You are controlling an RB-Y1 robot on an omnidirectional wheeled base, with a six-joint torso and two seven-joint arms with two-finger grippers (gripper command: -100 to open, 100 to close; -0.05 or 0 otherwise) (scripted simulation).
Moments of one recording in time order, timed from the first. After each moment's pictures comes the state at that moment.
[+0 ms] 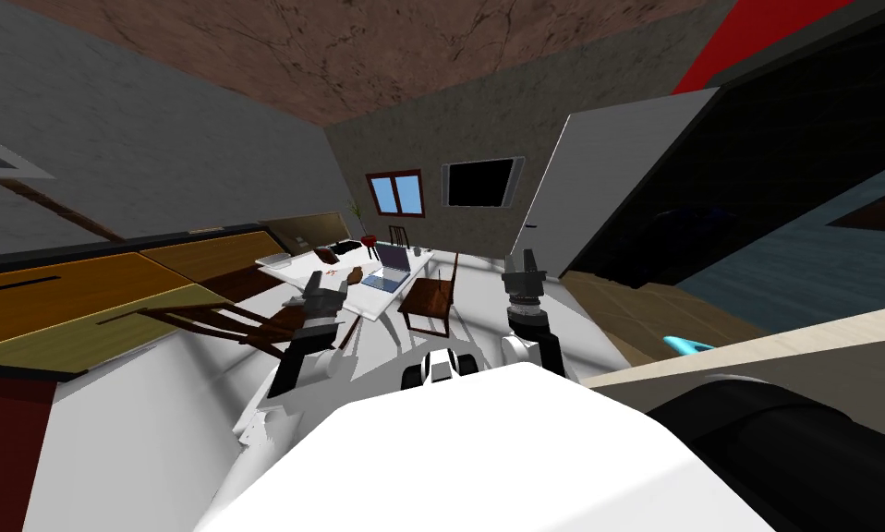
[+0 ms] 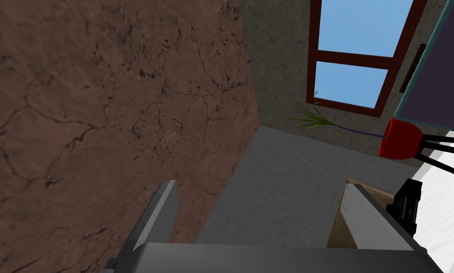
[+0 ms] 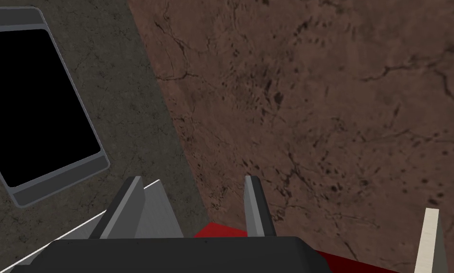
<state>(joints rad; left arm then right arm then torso) 0.25 0.36 0.15 -1.91 0.26 -0.39 0.22 0.51 -0.04 0.06 -2.36 -0.05 -0.53 -0.02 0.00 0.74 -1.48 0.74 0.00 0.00</state>
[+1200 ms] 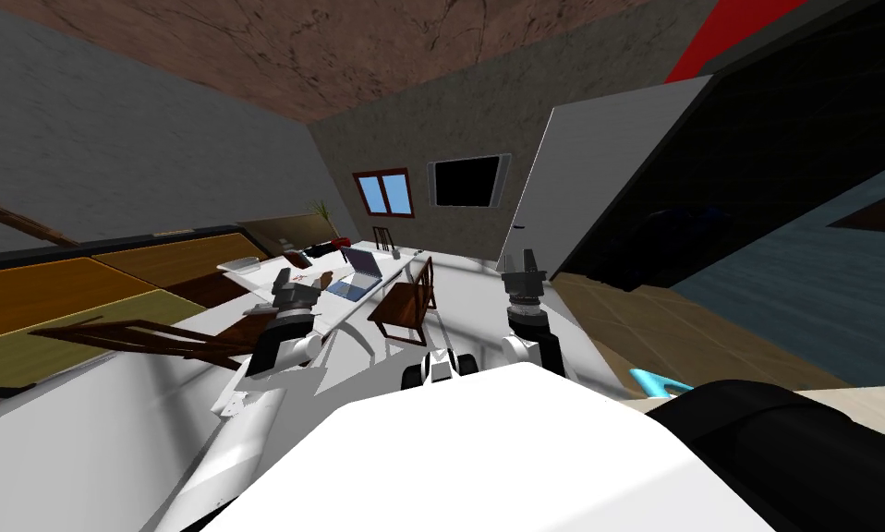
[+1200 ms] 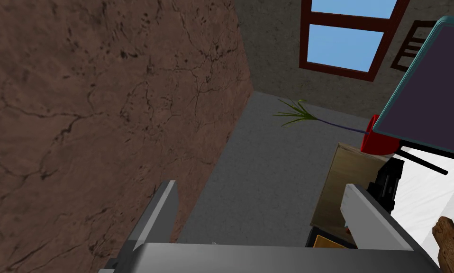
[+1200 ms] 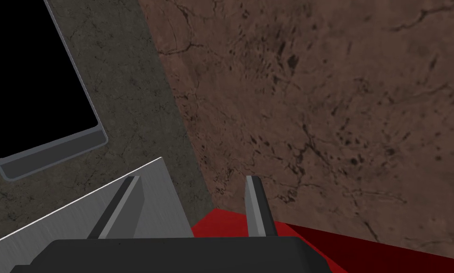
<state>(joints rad) 0.07 0.47 0.32 -1.62 0.36 -0.35 0.25 0.51 -0.04 0.06 -2.36 -0.05 -0.53 -0.02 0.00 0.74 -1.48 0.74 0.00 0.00</state>
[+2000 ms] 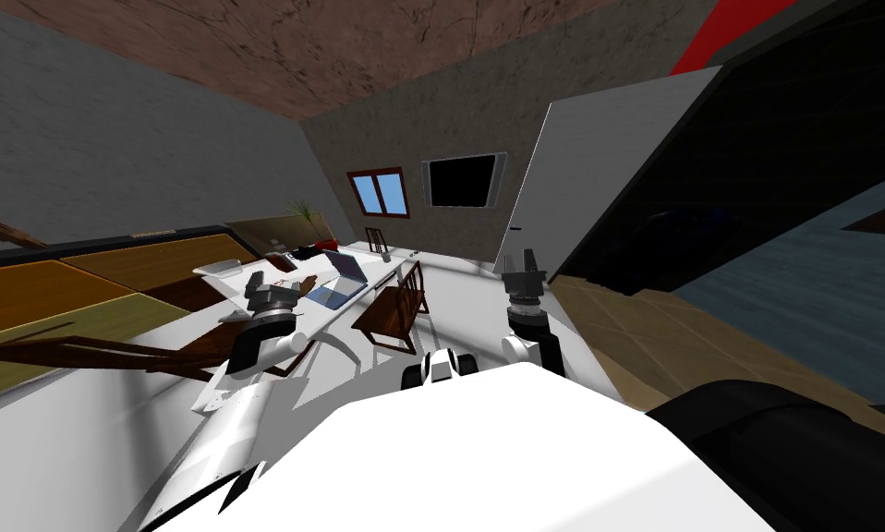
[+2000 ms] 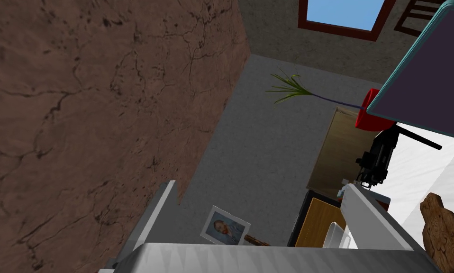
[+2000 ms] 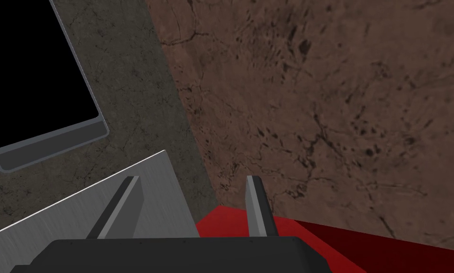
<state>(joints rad) -0.02 0.52 0.42 -1.42 0.41 -0.34 0.24 0.51 -0.04 0.06 -2.36 -0.05 -0.53 -0.02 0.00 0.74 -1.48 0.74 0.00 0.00</state>
